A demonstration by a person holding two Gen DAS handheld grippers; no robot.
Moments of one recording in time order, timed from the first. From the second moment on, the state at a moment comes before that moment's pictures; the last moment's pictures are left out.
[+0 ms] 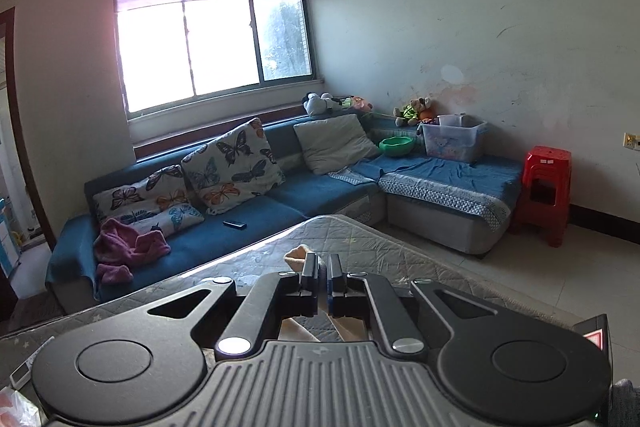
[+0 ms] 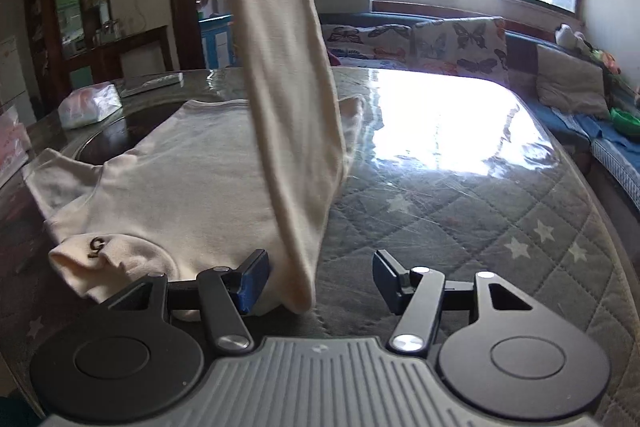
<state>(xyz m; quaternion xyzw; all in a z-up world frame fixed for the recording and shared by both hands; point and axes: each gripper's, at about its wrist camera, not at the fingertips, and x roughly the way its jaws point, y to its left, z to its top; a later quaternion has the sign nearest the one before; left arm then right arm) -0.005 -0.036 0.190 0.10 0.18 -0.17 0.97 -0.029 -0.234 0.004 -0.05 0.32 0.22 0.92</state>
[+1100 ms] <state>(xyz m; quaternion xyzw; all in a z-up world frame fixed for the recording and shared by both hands) -0.063 0.089 0.034 0.00 0.35 -0.06 0.93 -0.041 -0.260 0.027 -0.12 0.35 0.21 0.90</state>
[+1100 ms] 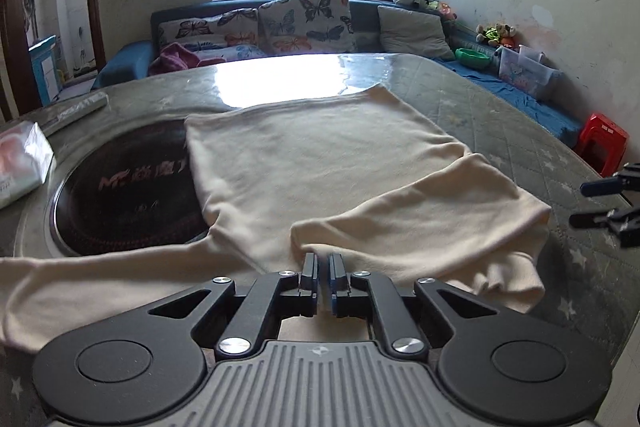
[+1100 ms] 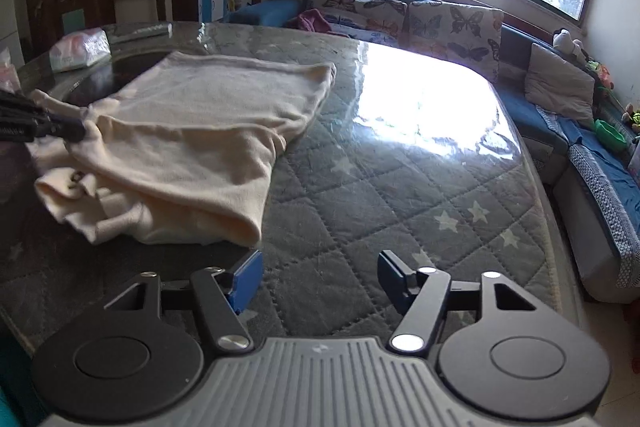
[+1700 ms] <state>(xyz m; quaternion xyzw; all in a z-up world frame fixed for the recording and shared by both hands) -0.034 0.077 0.029 -0.03 0.34 -0.07 0.94 0.040 -0.194 0.016 -0.08 0.35 0.27 0.89</state>
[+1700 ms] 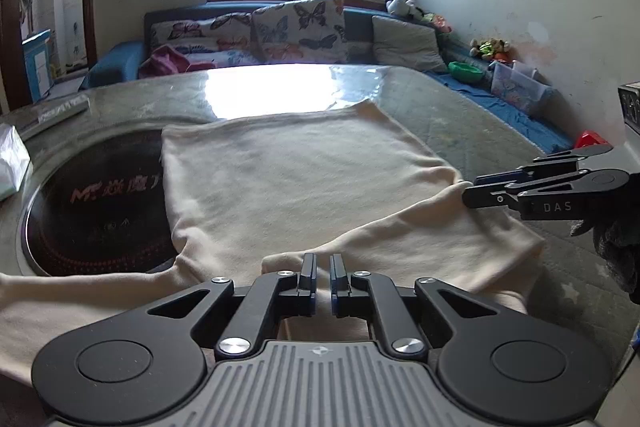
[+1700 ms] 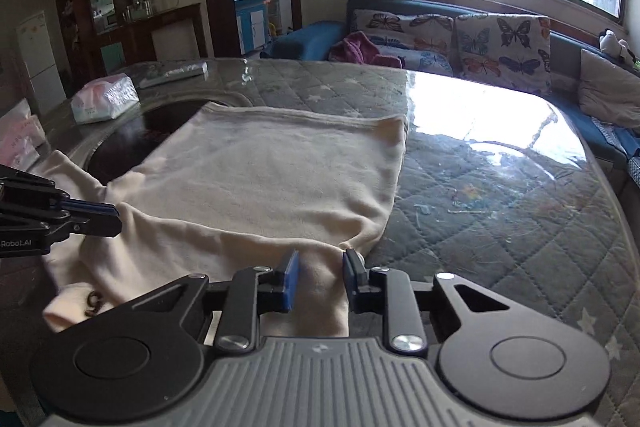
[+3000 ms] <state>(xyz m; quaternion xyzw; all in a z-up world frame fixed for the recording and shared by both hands) -0.119 0.189 0.040 -0.12 0.30 0.12 0.94 -0.006 -0.059 0.019 -0.16 0.32 0.44 0.82</state>
